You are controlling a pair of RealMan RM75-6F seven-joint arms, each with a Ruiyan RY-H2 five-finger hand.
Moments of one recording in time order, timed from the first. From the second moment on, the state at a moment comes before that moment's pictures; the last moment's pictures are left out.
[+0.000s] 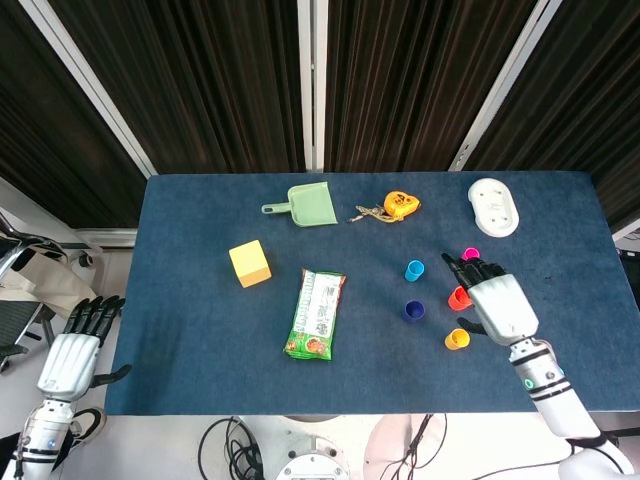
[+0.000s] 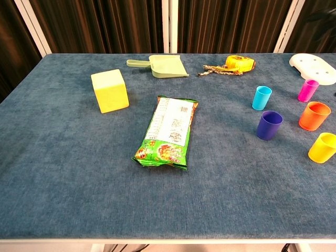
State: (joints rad) left arm -0.13 -1.25 0.02 -1.53 1.58 1.46 0.02; right arm 0.38 -1.17 0.17 -1.74 -1.46 1.15 -0.44
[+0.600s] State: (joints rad) left arm -0.13 -1.26 0.02 -1.51 1.58 1.45 -0.01; right arm 0.56 -1.38 0.13 -1.62 -1.24 0.97 -0.69
